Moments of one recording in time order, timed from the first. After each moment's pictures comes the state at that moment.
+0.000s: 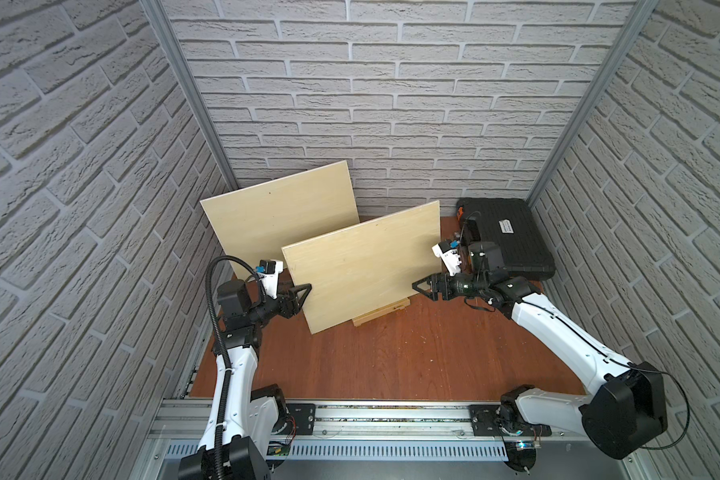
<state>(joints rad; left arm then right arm) 0.27 0.85 0.51 -0.11 0.92 0.00 0.27 1.26 0.98 -0.44 -0.63 0.28</state>
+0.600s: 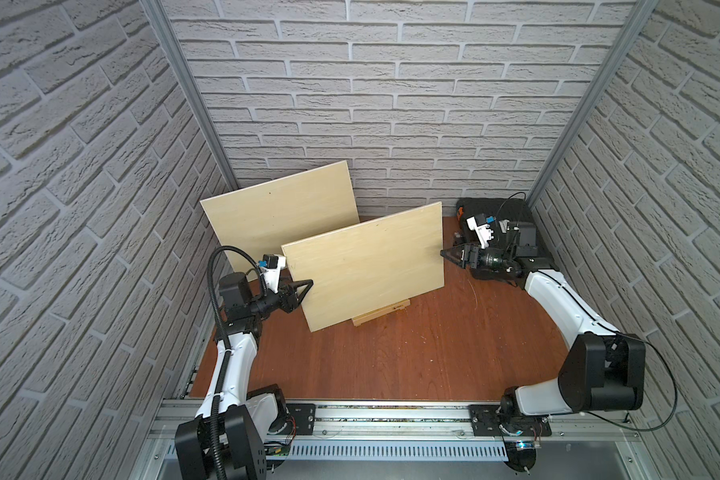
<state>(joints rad) 0.27 1.00 0.54 -0.02 1.01 0.04 -0.08 1.49 1.12 -0.31 -0.95 0.21</state>
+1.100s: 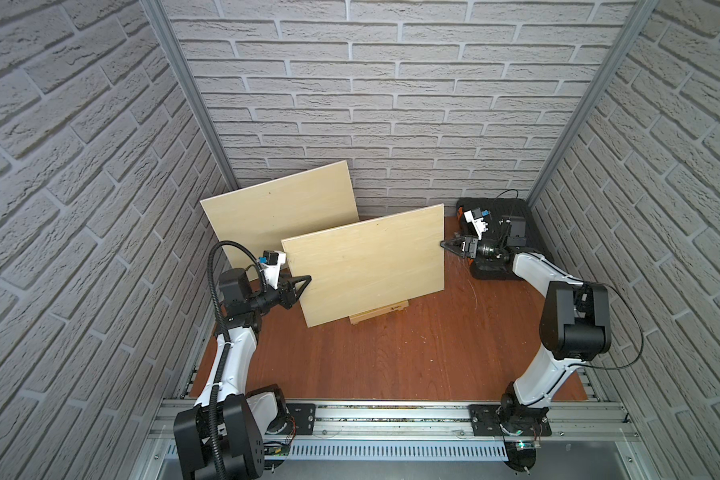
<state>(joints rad) 0.26 1.05 0.57 0.02 1.02 0.05 -0.12 1.81 1.23 -0.09 -1.21 0.15</state>
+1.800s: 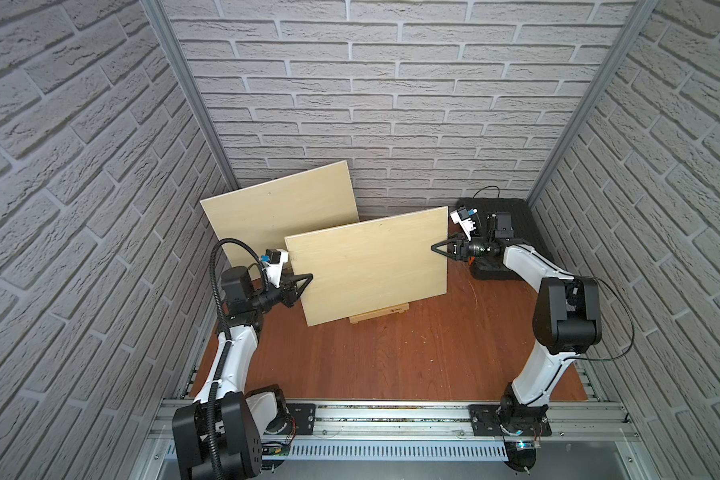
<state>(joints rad) 0.23 1.06 0.57 0.04 1.01 0.03 -0.06 1.85 1.35 -0.30 -1.32 -0.20</state>
